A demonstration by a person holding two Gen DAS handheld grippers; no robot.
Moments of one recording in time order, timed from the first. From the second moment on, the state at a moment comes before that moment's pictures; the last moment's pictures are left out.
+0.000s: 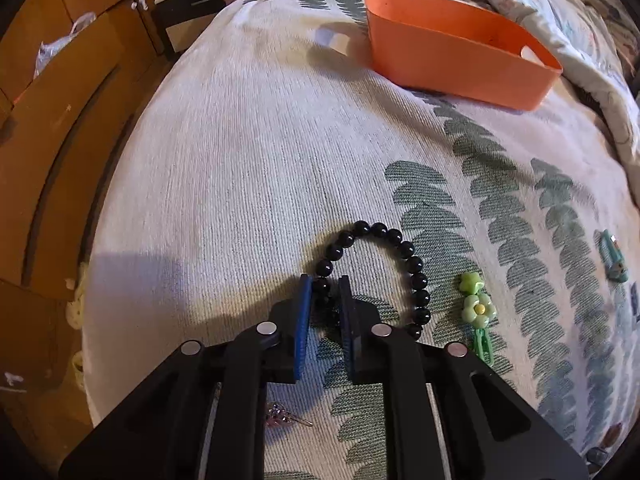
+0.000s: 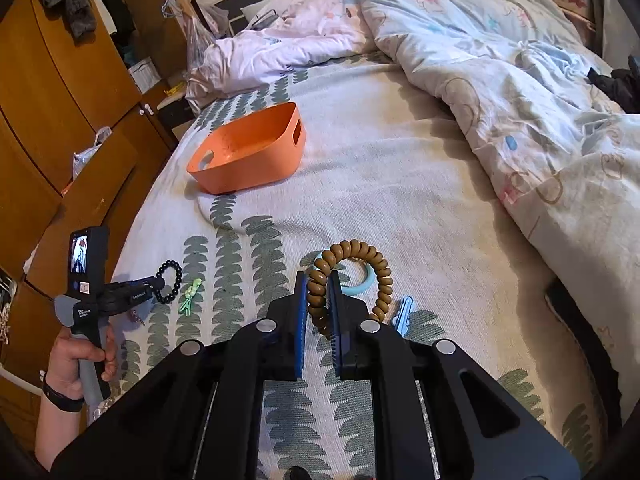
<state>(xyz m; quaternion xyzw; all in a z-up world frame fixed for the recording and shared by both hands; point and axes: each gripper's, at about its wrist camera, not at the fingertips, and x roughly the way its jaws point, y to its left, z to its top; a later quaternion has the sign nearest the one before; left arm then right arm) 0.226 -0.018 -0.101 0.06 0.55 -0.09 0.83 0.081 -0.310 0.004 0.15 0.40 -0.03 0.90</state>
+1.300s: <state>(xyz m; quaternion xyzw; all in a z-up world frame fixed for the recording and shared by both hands) 0.025 0.012 0.024 0.05 0.44 -0.16 0.88 -0.095 -0.304 0.001 0.19 0.39 -0.02 0.90</state>
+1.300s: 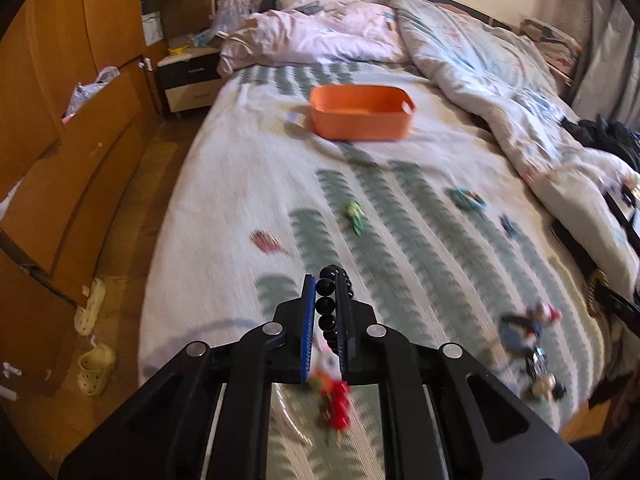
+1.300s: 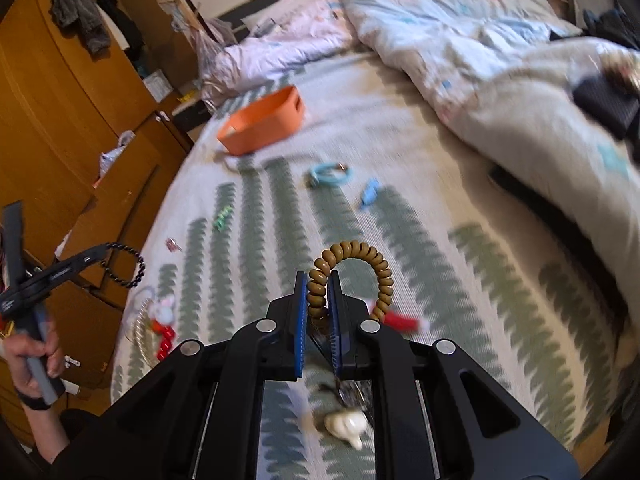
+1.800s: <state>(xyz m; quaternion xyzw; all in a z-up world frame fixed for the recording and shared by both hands) -0.022 -0.001 -0.033 0.11 0.46 -0.15 0.87 -0.097 -0.298 -0.036 0.17 0.44 -0.07 0.88</state>
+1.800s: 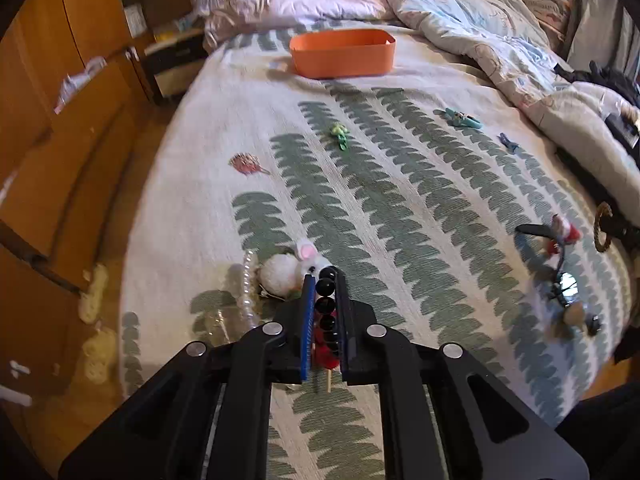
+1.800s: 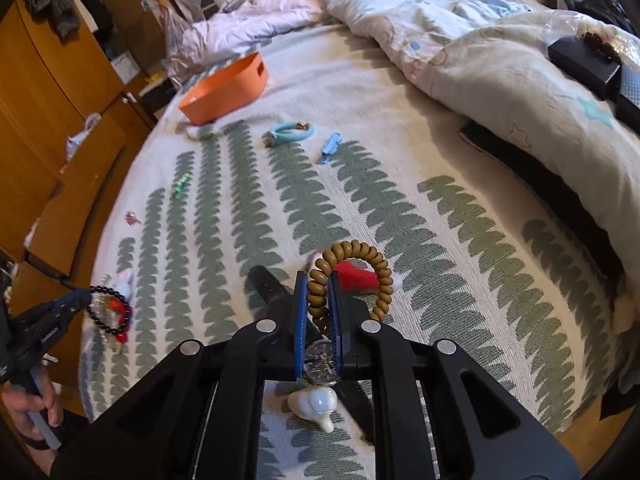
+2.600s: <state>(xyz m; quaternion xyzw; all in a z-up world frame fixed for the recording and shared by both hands) -0.038 0.002 0.005 0.12 0.32 -0.08 0.94 -0.086 -0.266 -0.021 0.11 0.38 -0.05 0.92</state>
